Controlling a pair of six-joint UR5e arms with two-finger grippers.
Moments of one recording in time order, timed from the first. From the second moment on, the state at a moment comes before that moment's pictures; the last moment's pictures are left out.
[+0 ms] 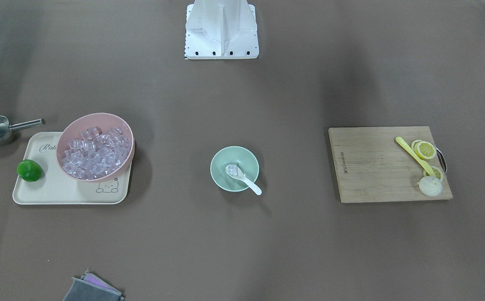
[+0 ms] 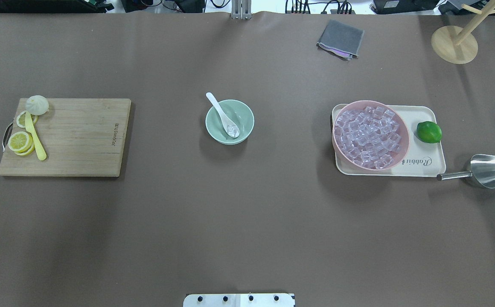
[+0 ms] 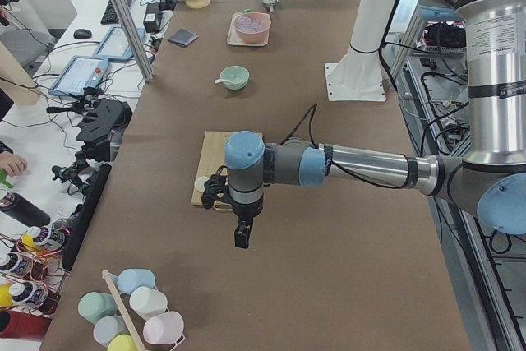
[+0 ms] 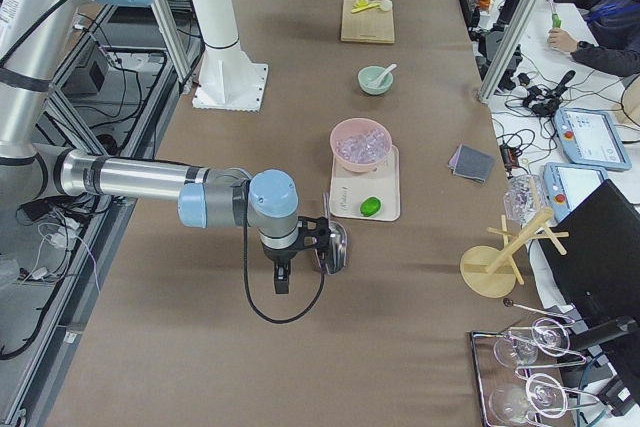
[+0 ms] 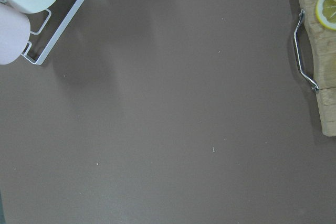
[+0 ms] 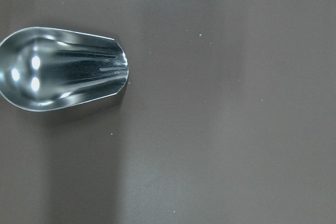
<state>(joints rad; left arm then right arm) -1.54 -1.41 -1.84 -1.51 -2.21 0.13 1.52 -2.01 1.93 -1.46 2.30 -0.02</state>
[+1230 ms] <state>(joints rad) -1.54 -1.40 -1.84 -1.51 -2.21 0.13 1.48 -2.00 1.91 -1.45 2.30 -0.02</state>
